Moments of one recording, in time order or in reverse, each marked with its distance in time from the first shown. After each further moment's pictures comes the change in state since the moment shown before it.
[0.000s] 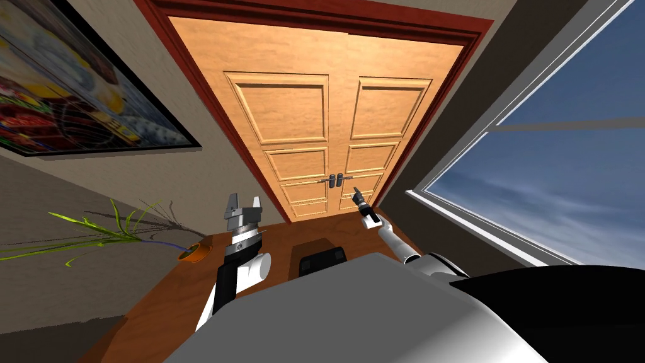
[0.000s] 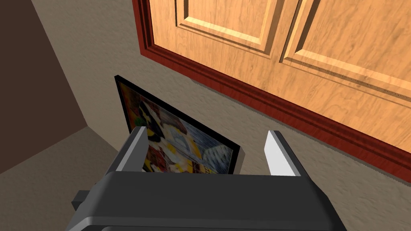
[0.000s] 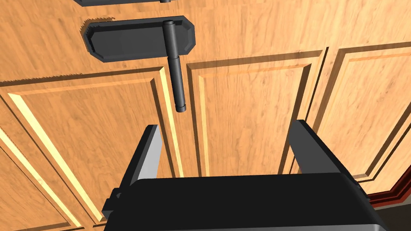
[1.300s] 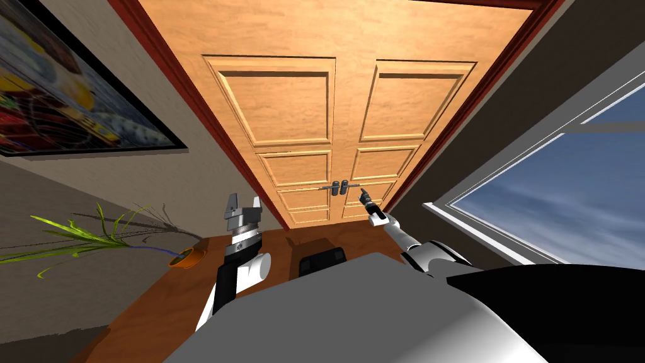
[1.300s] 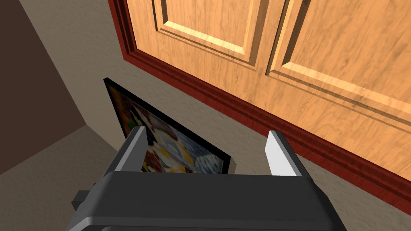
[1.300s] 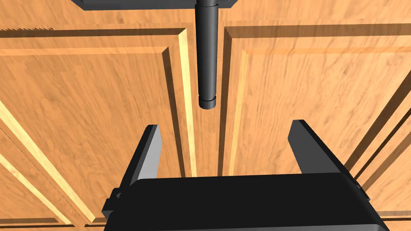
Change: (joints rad) arm -0.091 -0.104 0.001 0.247 -0.061 0.031 -0.041
